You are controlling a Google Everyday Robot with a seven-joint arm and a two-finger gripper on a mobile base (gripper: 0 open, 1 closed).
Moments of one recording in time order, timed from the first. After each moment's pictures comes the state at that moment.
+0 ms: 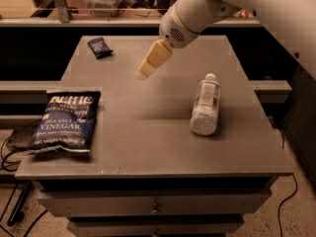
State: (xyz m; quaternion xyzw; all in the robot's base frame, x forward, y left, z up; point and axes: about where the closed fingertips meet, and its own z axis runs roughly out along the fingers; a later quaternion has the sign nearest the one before) arm 0.637 0.018 0.941 -0.57 0.74 0.13 0.33
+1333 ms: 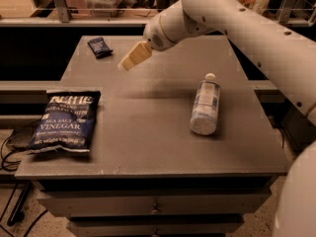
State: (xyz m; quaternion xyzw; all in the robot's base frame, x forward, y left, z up) arm 0.706 0.072 0.916 -0.53 0.72 0.18 0.42
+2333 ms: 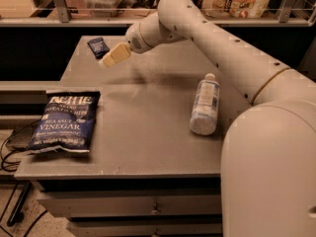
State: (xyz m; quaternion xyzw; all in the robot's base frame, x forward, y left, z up) arm 0.763 0.135 0.883 -0.50 0.72 0.24 0.42
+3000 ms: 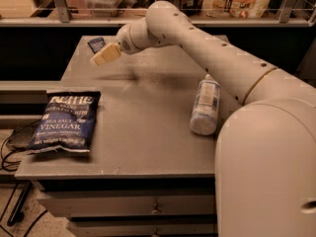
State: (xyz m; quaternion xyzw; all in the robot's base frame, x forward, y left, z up) arm 0.781 0.168 0.882 -0.48 0.71 0.23 0.47
